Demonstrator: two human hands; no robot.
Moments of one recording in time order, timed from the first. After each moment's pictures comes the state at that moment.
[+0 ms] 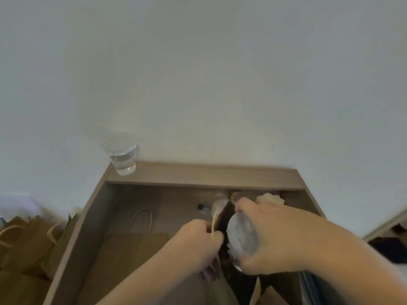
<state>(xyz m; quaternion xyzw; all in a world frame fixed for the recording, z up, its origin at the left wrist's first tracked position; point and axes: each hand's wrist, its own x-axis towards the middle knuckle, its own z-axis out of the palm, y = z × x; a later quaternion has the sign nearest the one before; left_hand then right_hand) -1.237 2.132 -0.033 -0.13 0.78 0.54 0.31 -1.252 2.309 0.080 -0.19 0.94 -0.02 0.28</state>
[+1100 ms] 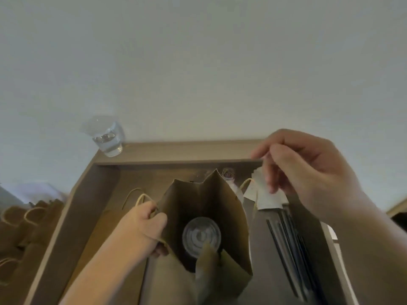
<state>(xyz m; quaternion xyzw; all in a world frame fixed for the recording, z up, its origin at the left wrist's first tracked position) -1.184 2.150 -0.029 -0.23 0.85 0.46 0.11 -1.267 2.447 0.051 -0.30 0.76 -0.58 -0.03</state>
